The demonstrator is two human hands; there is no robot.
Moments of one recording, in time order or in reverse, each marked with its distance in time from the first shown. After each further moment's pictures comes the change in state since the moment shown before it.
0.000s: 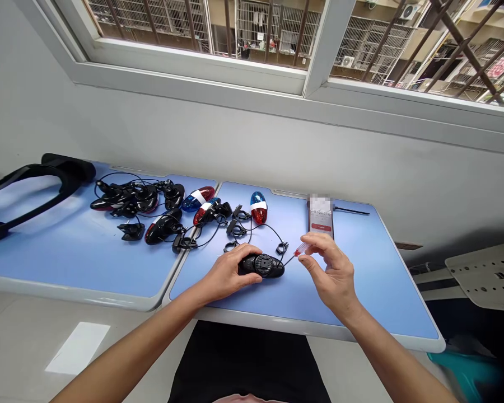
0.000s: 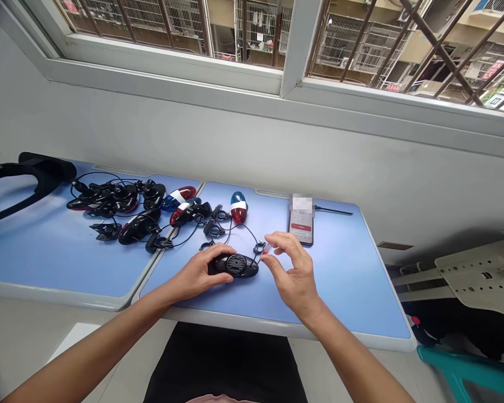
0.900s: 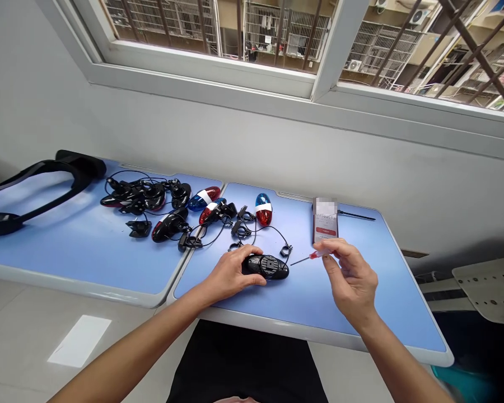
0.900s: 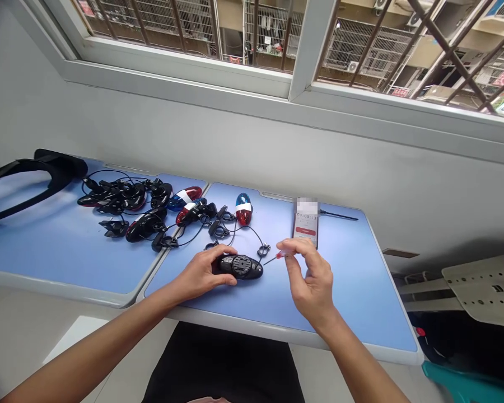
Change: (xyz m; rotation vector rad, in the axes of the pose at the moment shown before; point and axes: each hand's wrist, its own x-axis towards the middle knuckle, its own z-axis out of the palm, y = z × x) left_hand 0.001 0.002 0.000 0.037 0.064 -0.086; right_hand 0.003 -0.007 -0.013 0.055 0.035 -0.015
